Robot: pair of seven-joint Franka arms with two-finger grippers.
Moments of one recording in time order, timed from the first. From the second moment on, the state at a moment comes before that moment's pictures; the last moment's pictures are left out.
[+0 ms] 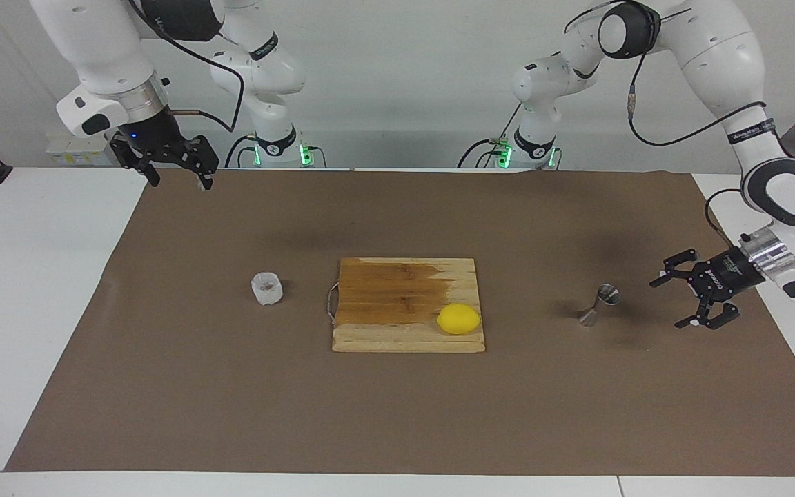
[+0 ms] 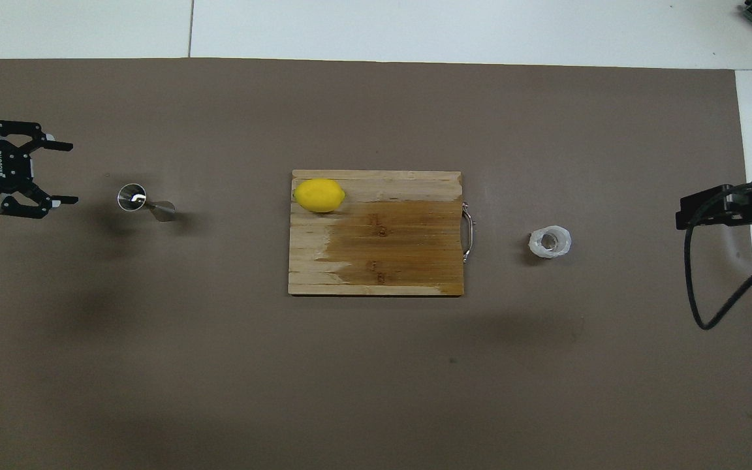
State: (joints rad) left arm 0.29 0.47 0.01 -1.58 -0.73 1.83 -1.12; right arm -0.09 -0.02 0.08 -1.59 -0.01 1.54 0.07
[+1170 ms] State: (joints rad) left arm 0.29 0.46 -0.01 -1.92 -1.17 1.89 -0.80; right arm -0.09 -0.02 0.08 -1.59 -0.01 1.54 0.07
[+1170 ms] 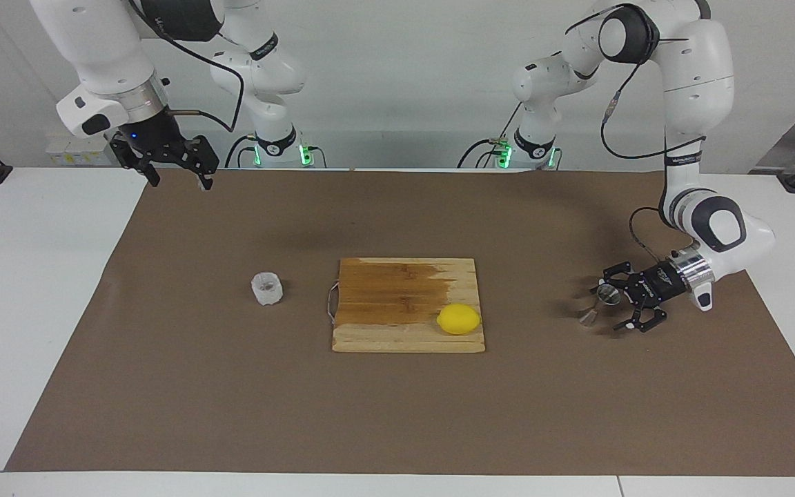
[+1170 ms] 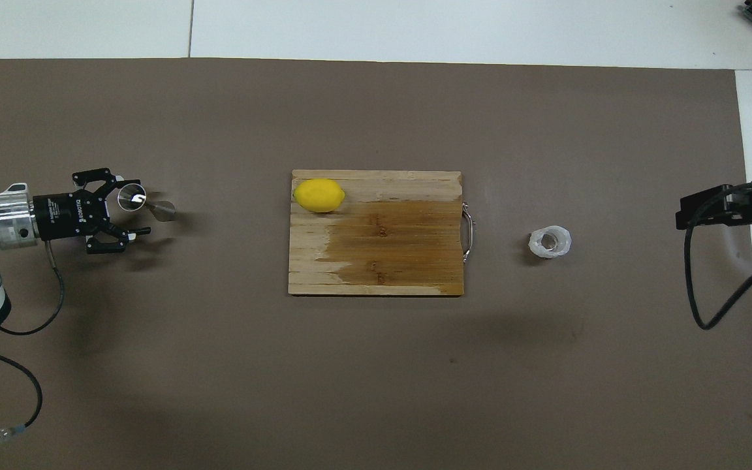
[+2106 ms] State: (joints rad) left arm 0.30 0.42 -0.01 -2.00 -1.29 1.85 -0.68; right arm -0.09 -0.02 0.08 -1.59 -0.01 1.54 0.07
